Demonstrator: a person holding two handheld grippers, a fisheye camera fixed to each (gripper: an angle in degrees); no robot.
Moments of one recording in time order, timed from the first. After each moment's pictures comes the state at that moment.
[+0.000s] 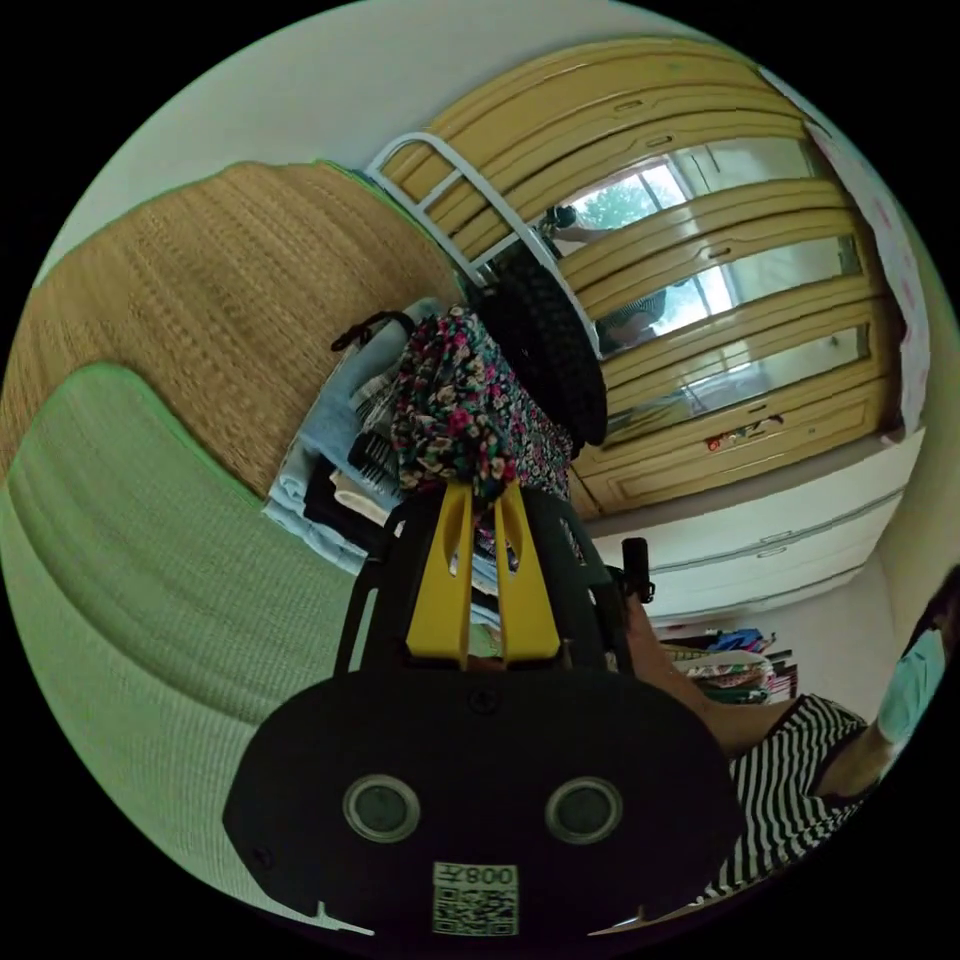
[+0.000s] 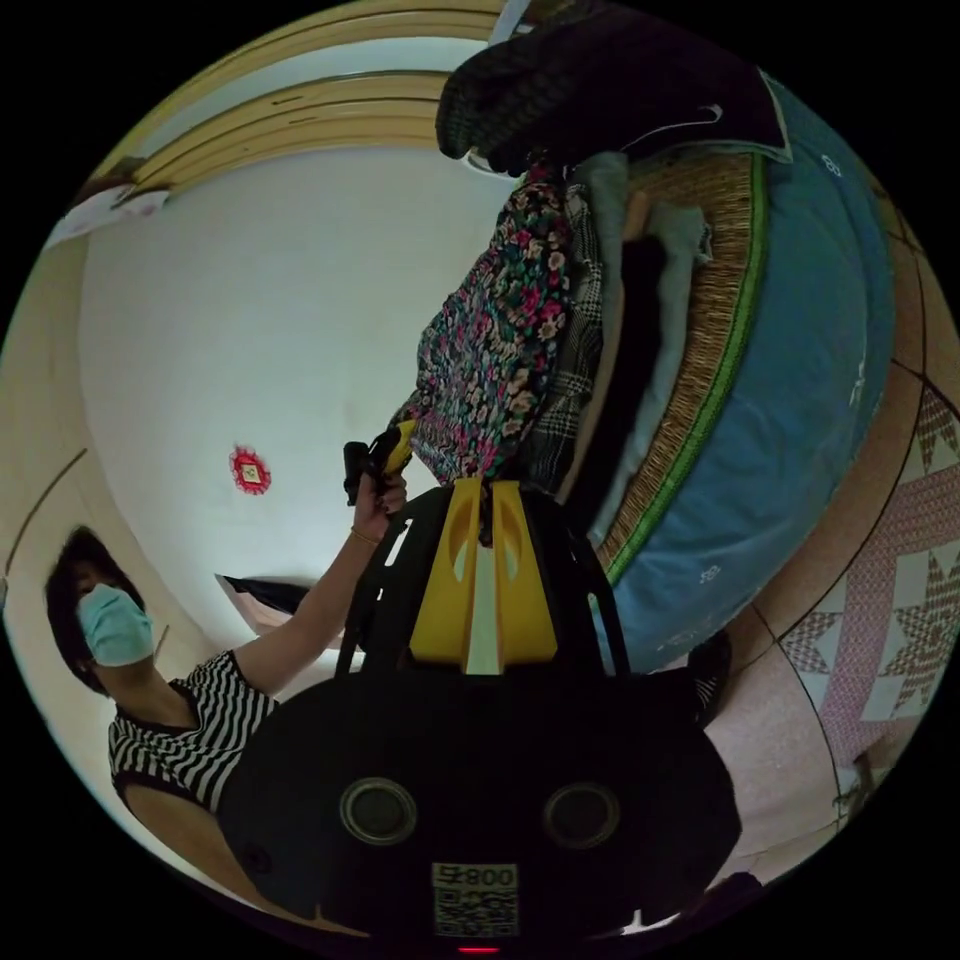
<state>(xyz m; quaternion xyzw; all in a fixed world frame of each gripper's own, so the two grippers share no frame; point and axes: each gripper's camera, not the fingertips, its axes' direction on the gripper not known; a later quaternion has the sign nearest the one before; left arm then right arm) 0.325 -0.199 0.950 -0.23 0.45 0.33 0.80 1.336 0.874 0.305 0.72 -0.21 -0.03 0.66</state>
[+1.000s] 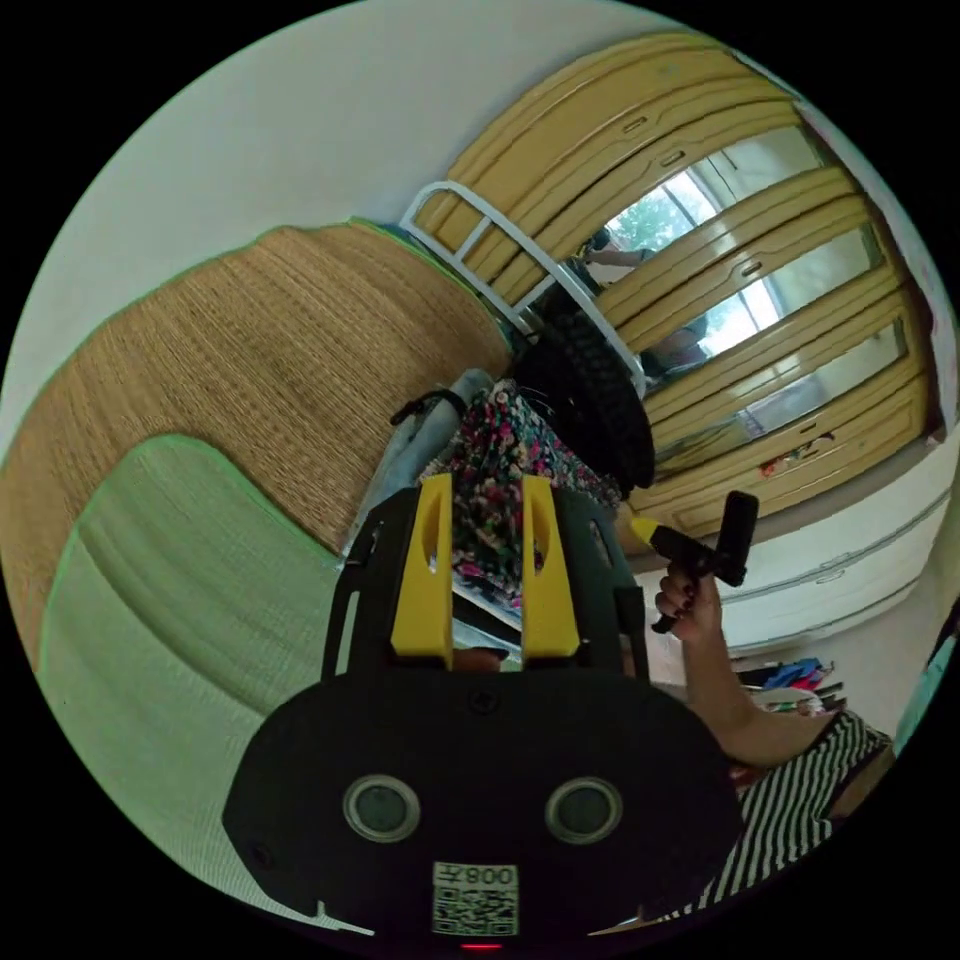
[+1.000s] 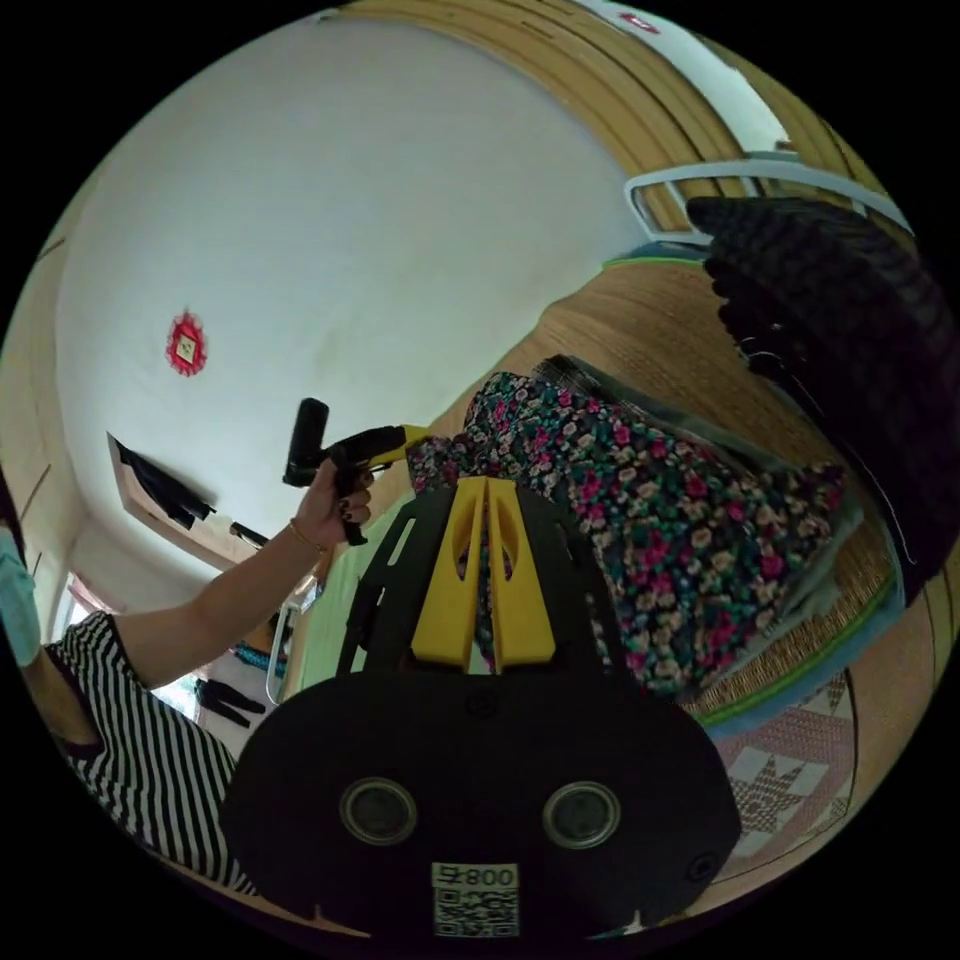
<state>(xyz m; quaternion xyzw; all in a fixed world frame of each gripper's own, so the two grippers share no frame) 0.502 -0.224 1.159 -0.14 0.36 0.34 0.86 1.256 0.857 0.164 0.71 0.07 -0.07 0.70</state>
